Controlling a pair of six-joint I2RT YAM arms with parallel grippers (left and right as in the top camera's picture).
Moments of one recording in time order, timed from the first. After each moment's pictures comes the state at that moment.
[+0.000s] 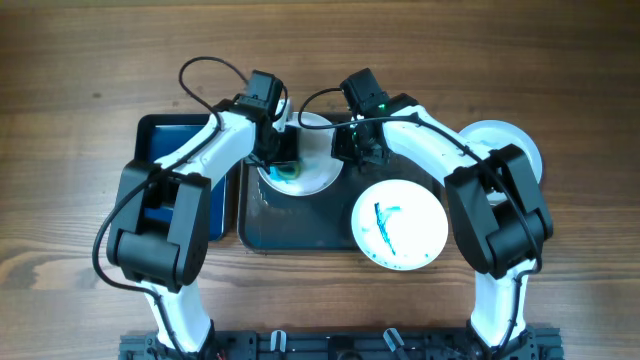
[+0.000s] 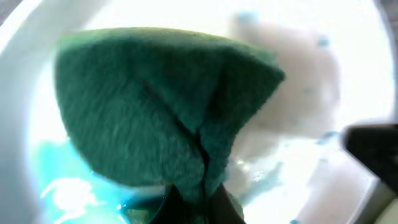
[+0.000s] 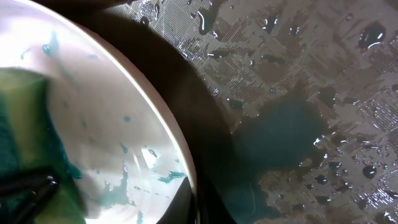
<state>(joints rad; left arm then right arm) -0.31 1.98 1.27 -0.61 0.27 -0.26 0.47 2.09 1.42 -0.63 -0.23 0.65</state>
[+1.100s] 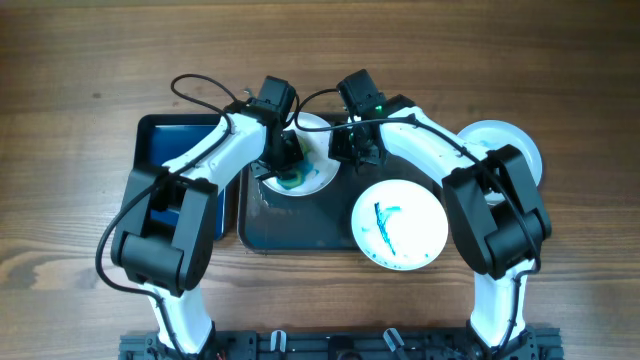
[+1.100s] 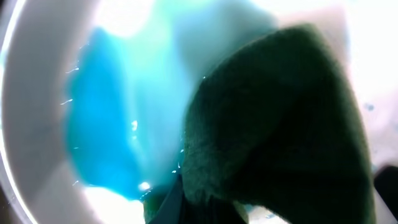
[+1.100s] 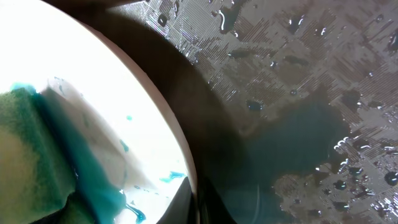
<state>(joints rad) -0.36 1.97 1.28 -0.73 0.12 -0.65 0.48 2.09 1.42 -0.62 -0.23 0.64</state>
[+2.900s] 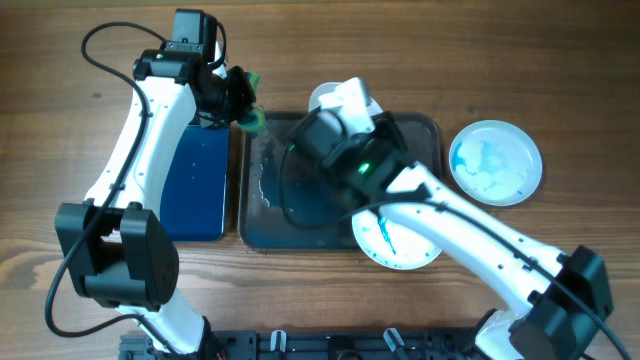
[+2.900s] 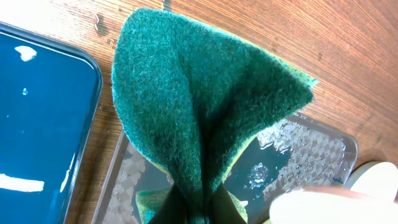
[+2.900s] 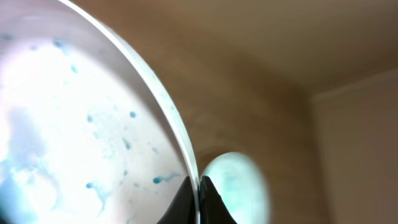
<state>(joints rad) -0.12 1.85 1.60 -0.98 0.23 -0.54 0.80 1.66 1.42 -0.90 0.83 0.26</state>
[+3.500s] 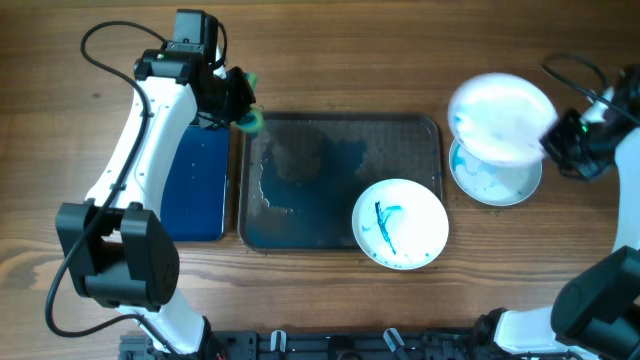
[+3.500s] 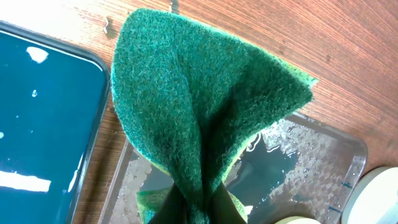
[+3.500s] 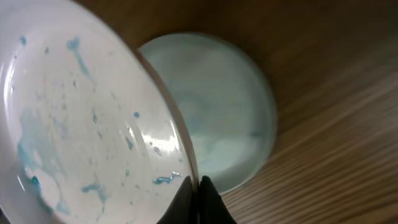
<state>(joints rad) -0.13 1.85 1.60 -0.98 0.20 -0.54 -0.45 1.62 1.32 -1.03 -0.17 0.36</state>
